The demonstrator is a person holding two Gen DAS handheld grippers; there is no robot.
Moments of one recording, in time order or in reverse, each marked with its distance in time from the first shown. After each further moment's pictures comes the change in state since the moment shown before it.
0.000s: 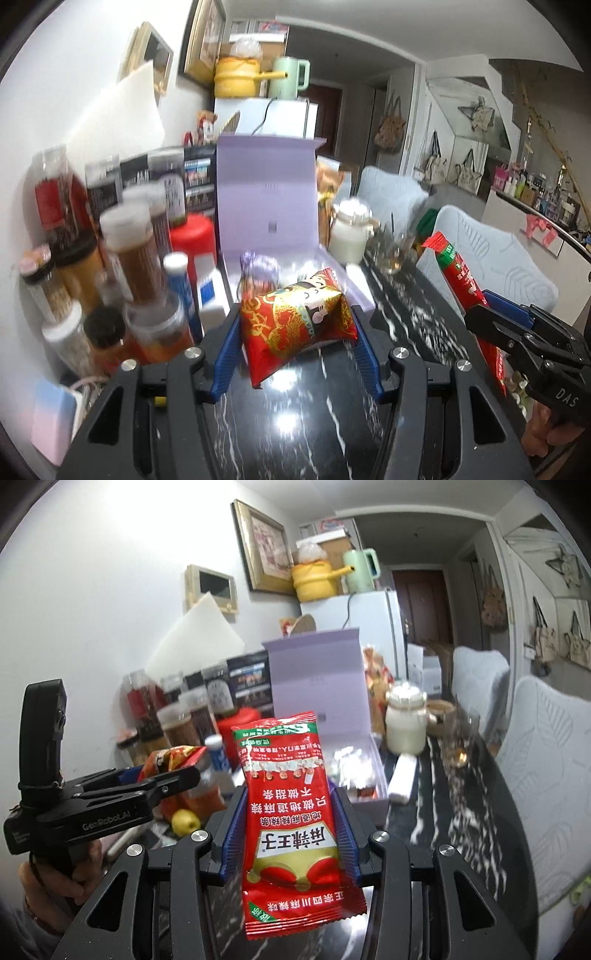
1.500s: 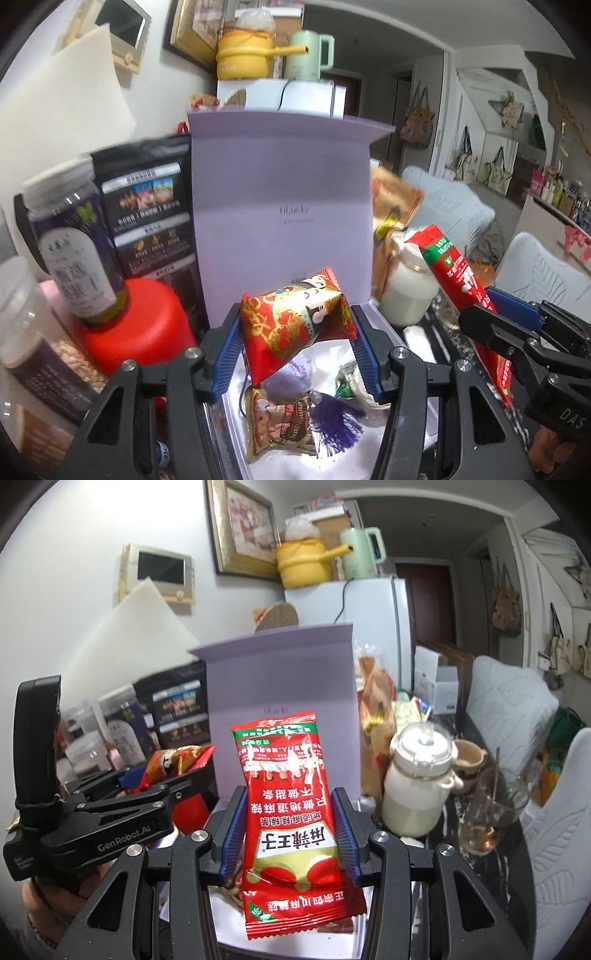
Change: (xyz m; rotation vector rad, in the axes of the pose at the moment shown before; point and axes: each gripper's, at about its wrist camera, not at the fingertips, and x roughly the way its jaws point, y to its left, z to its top) left arm 0.210 0.029 0.084 -0.009 0.056 0.075; right arm 0.200 -0.074 0.094 -0.030 0.064 -0.025
